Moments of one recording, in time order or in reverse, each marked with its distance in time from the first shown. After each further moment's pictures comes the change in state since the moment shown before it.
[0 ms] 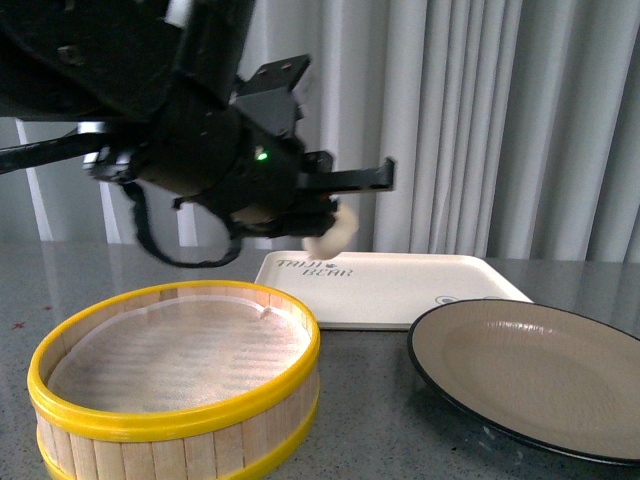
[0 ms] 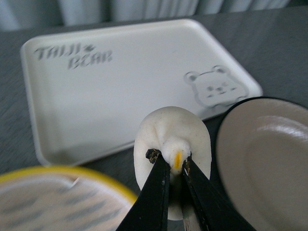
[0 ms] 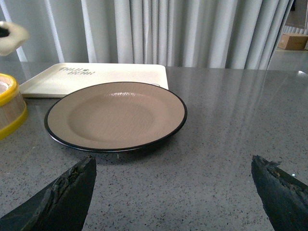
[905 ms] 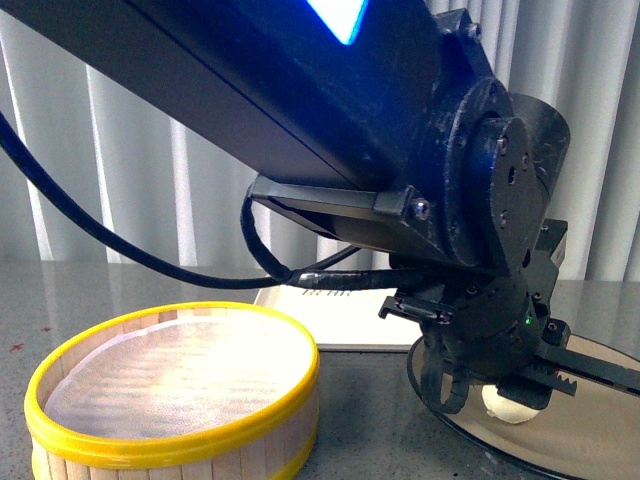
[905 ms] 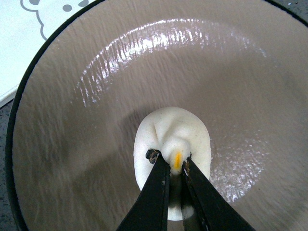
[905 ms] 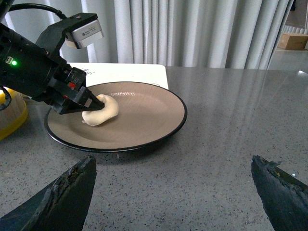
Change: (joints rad) left arm -0.288 0.342 0.359 -0.317 -0.073 0.134; right arm 0.000 0.000 0.000 0.000 0.000 0.000
